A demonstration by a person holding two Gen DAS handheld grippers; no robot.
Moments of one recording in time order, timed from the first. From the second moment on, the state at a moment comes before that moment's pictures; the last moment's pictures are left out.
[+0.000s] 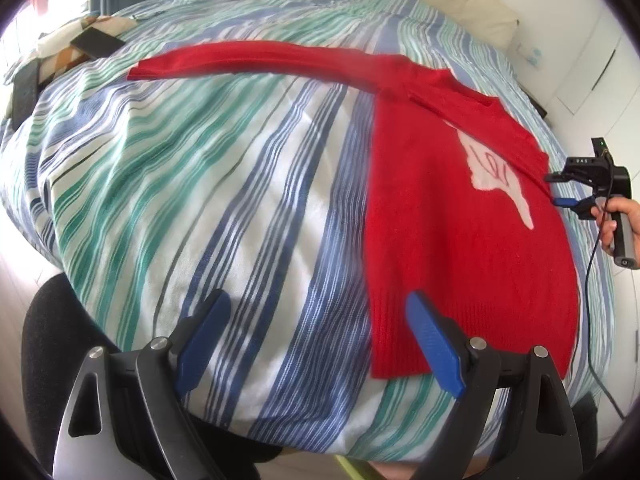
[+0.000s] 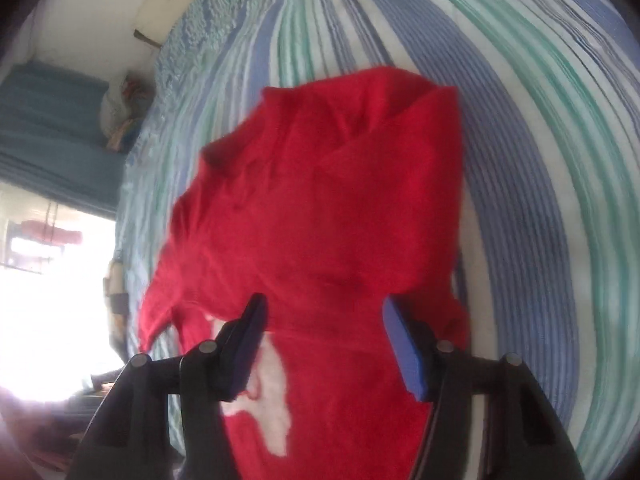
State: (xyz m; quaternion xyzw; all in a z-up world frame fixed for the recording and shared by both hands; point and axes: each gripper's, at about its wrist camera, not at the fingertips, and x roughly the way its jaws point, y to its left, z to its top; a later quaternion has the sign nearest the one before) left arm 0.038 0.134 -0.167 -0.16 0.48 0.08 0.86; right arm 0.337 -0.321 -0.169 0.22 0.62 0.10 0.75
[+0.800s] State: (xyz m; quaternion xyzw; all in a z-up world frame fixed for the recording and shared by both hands) left arm 0.037 0.136 -0.173 -0.16 0.49 0.09 0.85; right arm 0.268 -0.341 -0.159 0.13 0.52 0.05 0.84
